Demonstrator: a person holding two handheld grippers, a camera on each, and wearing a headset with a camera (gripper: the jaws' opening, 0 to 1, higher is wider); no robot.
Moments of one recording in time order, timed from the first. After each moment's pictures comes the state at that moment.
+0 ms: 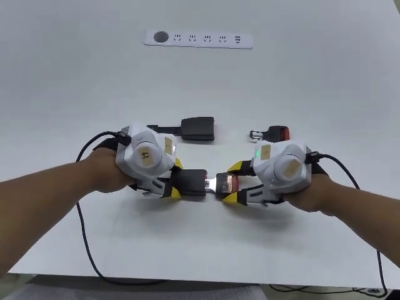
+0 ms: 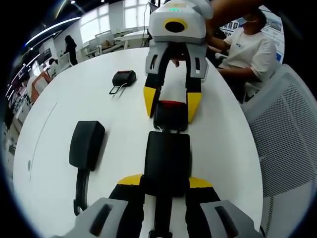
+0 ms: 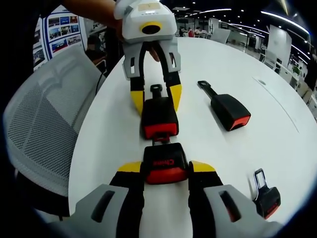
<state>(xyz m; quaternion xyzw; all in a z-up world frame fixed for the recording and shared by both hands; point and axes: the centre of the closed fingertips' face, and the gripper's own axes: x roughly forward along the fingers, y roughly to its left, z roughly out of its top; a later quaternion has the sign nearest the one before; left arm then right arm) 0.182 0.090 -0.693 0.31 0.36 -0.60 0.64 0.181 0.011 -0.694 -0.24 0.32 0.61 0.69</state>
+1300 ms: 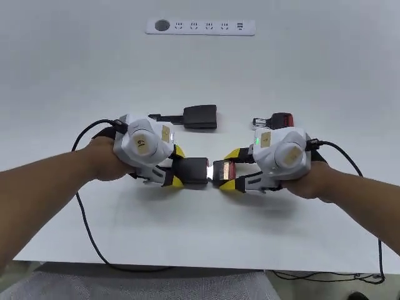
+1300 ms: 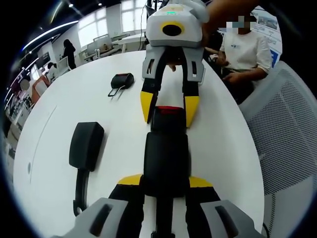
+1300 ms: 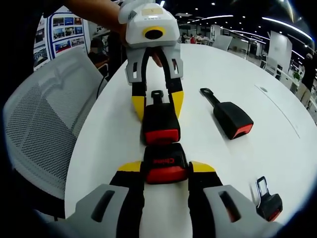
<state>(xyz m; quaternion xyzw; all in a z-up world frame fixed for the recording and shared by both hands) 0.179 0.091 -0.691 0.30 0.35 -0.61 0.64 0.180 0.026 -0.689 -0.22 0.28 0.63 0.69</state>
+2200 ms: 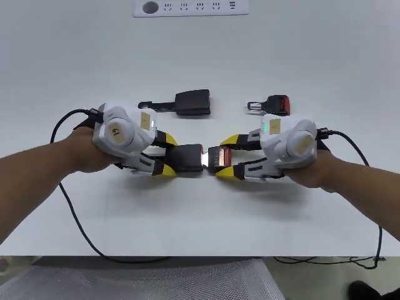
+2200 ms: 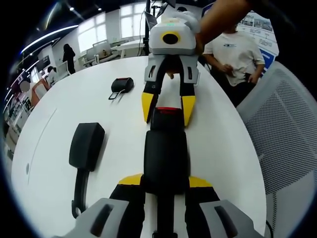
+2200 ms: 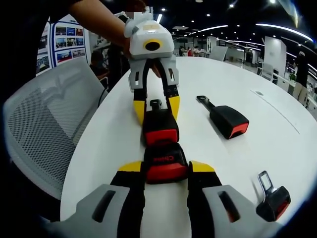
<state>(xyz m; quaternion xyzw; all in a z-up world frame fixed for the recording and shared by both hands) 0.176 0.089 -0.685 0.29 0.33 -0.62 0.65 0.175 0.025 -0.681 -0.17 0.25 0.63 0.71</state>
